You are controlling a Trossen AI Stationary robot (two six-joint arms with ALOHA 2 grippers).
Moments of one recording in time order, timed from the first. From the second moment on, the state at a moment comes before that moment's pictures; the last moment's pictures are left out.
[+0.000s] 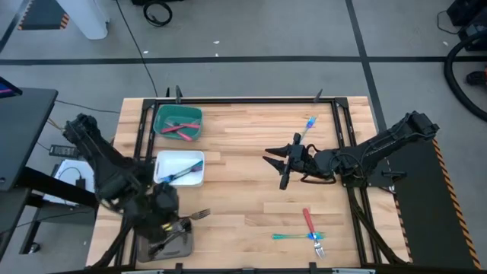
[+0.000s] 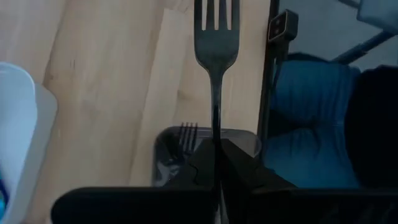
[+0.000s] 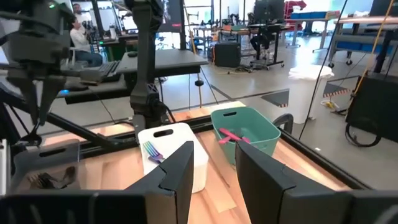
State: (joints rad) left arm -0.83 1.25 1.24 -0.99 -0.25 -1.00; right arm 0.34 1.21 0.75 0.39 0.68 0.11
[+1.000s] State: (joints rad) left arm -1.19 1.63 1.24 -1.02 -0.38 -1.78; right arm 0.49 1.21 0.75 0.39 0.61 0.17
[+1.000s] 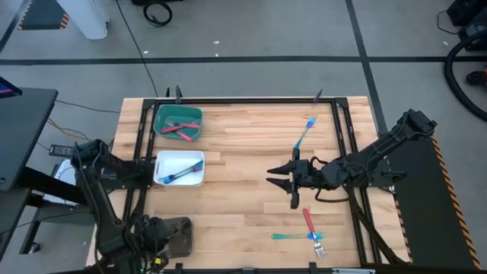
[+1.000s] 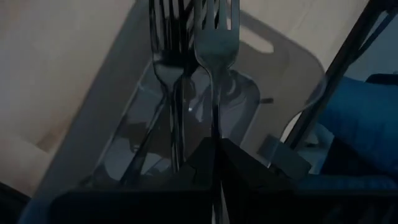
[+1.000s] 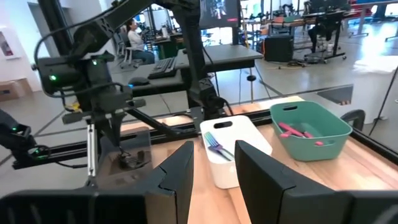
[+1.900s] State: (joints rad) left arm -1.18 1.73 1.24 -1.03 -0.28 -1.87; right arm 0.54 1.21 0.75 0.39 0.61 0.18
